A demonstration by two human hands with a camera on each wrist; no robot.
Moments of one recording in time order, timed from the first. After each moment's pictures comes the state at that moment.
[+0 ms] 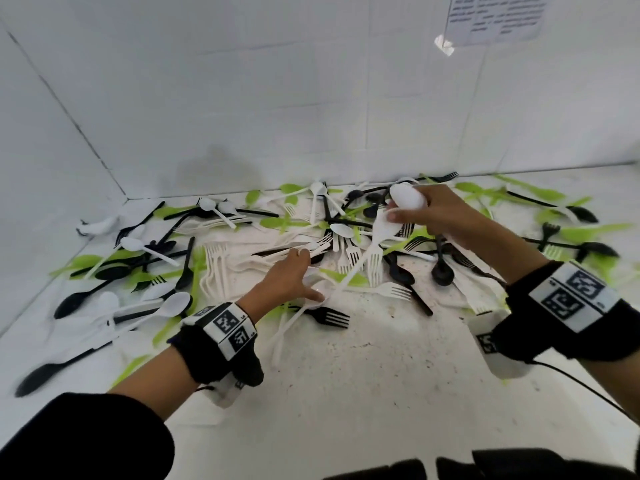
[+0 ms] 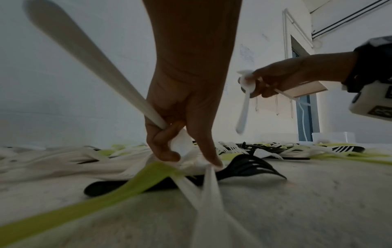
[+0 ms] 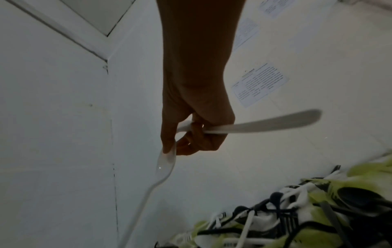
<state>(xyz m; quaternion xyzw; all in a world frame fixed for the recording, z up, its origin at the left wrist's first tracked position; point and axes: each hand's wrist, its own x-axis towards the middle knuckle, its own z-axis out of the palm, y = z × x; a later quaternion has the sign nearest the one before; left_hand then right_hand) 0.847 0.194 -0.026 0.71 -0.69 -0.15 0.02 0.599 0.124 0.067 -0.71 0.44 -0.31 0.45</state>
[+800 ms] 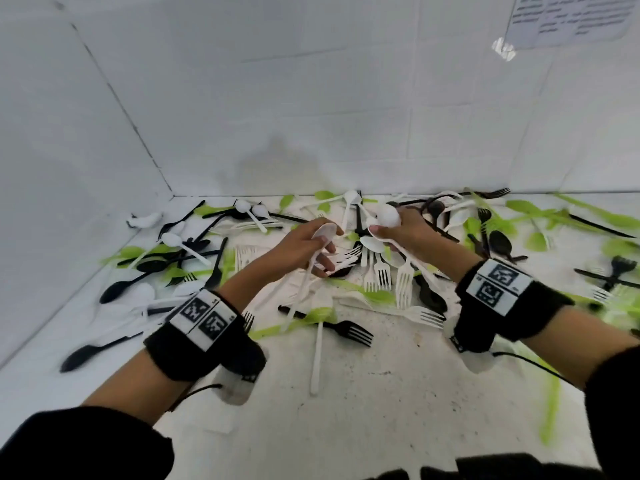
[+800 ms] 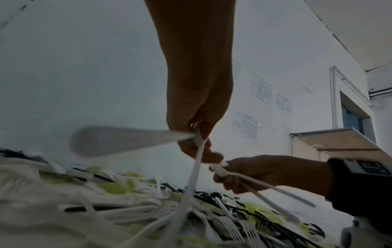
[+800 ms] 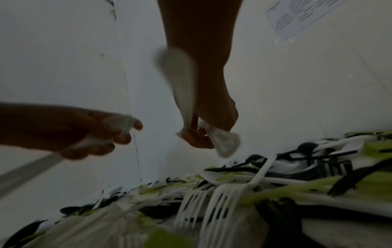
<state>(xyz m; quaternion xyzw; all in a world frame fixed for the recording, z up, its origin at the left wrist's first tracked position) 0.858 0.192 0.043 0.62 -0.56 -0.41 0.37 0.681 0.079 0.020 -0.66 0.39 -0.31 0.57</state>
